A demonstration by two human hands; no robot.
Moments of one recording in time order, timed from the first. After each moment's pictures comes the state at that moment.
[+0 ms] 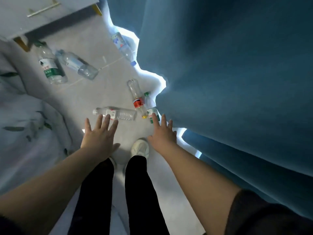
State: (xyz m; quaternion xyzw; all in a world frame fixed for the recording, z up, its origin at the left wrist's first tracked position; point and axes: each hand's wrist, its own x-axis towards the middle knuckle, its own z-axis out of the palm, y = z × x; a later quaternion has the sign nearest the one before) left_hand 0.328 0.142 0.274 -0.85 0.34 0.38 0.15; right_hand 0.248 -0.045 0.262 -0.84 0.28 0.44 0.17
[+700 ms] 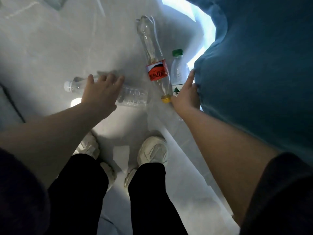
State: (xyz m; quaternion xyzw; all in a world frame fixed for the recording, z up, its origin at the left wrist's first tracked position) left_hand 0.377 0.133 -0.058 -0.85 0.38 0.34 0.11; right_hand 0.281 -0.085 -0.057 -0.82 0.44 0.34 0.13
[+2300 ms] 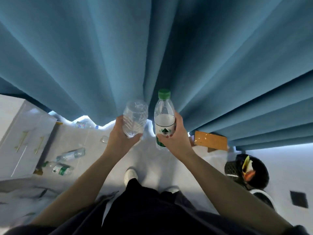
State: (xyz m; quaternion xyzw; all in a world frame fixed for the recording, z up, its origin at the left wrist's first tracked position) left_hand 0.233 0.091 0.714 -0.73 0.42 0.39 -0.37; right_hand 0.049 0.043 0.739 -0.62 0.59 -0.24 0.45
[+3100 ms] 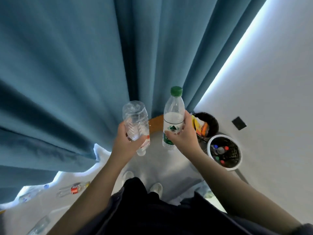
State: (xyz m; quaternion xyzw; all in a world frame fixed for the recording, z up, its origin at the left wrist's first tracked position) left_hand -0.125 0.066 0.739 -0.55 0.56 0.54 -0.29; right_hand -0.319 0.120 0.748 -0.40 0.74 -0.42 0.34
